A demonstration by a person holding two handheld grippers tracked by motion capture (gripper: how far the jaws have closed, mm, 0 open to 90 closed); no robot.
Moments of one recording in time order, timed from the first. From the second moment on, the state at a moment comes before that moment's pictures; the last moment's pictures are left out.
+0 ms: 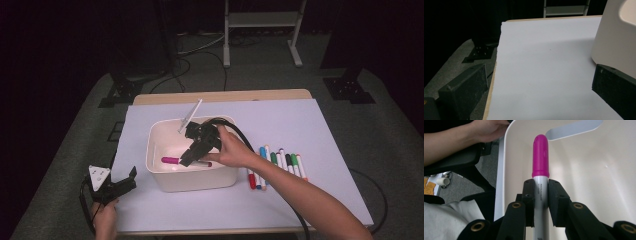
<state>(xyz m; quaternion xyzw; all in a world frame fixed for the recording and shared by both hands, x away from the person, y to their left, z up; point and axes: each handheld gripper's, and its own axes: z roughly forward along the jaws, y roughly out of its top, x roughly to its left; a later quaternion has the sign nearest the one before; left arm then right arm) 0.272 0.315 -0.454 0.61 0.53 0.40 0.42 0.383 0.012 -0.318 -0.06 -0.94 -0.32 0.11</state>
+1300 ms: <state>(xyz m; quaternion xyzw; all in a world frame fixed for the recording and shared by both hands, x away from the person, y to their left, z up) 0.272 0.316 -0.453 0.61 0.54 0.40 0.42 0.379 0.003 -0.315 -0.08 -0.95 -0.29 0.09</state>
